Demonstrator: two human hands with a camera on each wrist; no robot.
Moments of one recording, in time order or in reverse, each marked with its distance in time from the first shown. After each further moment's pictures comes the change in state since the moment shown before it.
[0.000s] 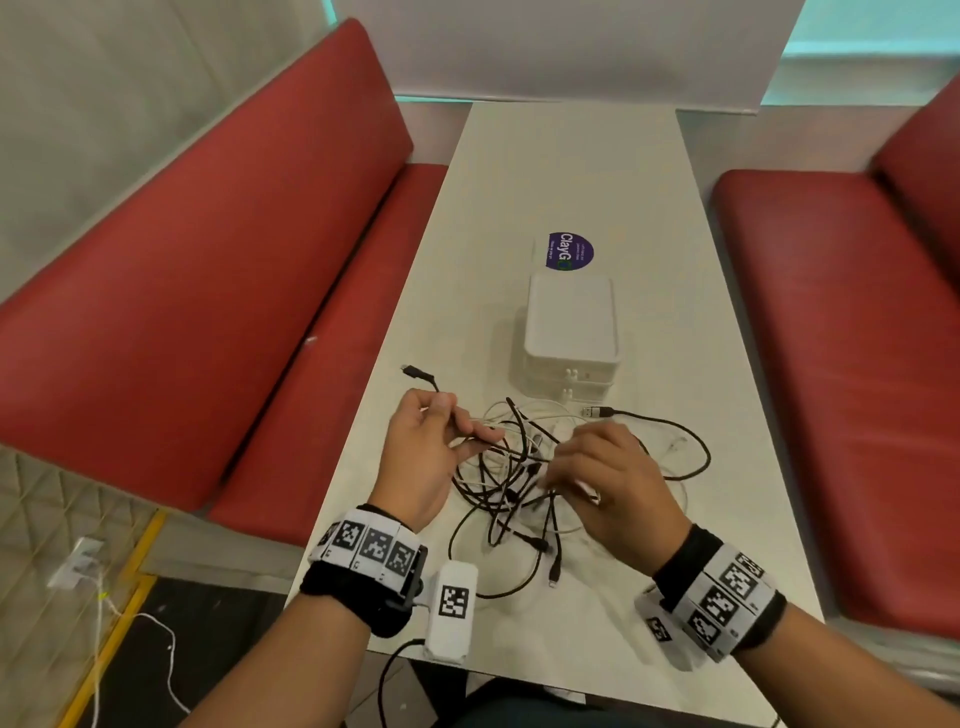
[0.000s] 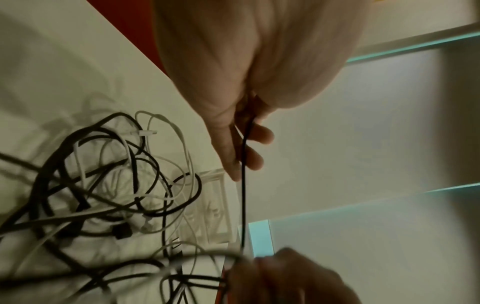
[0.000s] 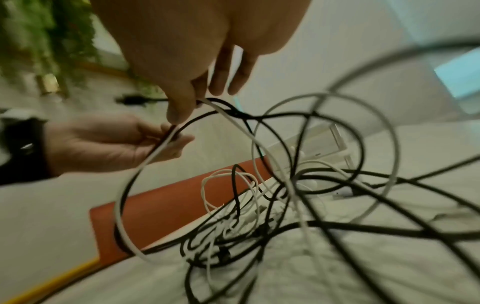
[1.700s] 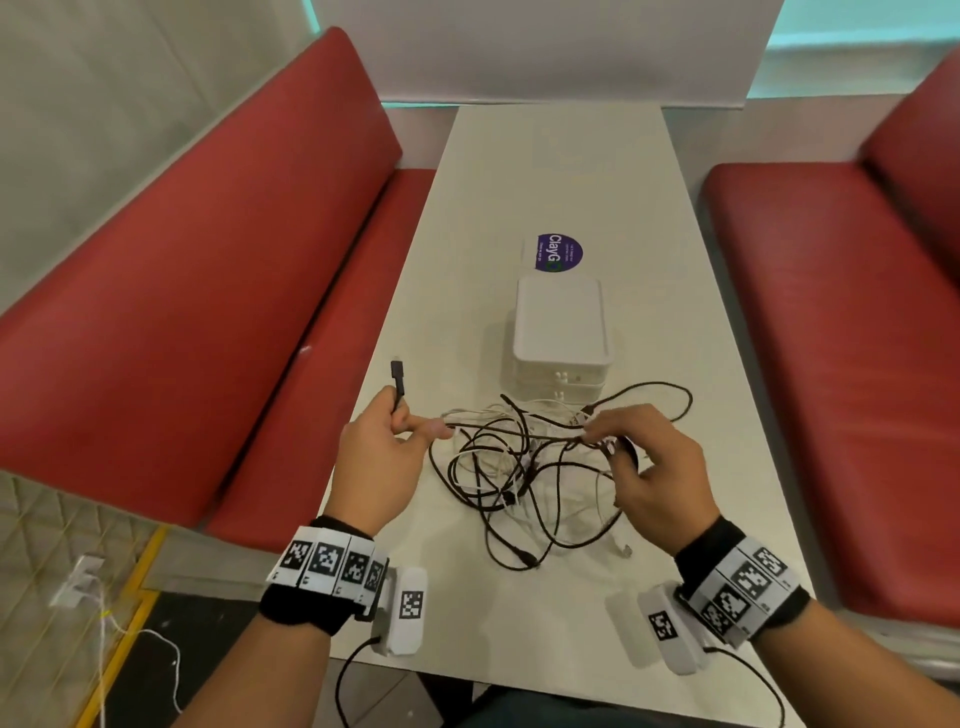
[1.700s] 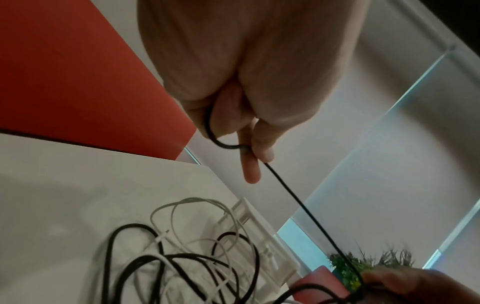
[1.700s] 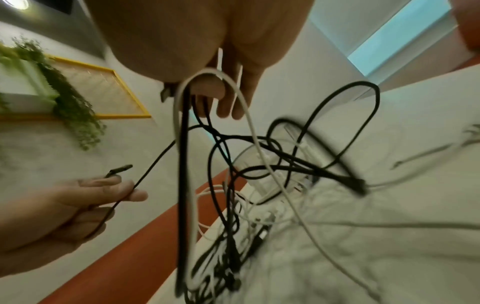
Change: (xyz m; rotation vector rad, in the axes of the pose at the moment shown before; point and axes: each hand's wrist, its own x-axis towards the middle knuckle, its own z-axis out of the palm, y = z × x) left_hand 0.000 0.023 -0.025 0.852 0.052 0.314; right_hand -0.005 0.015 -0.025 0.163 0.212 0.411
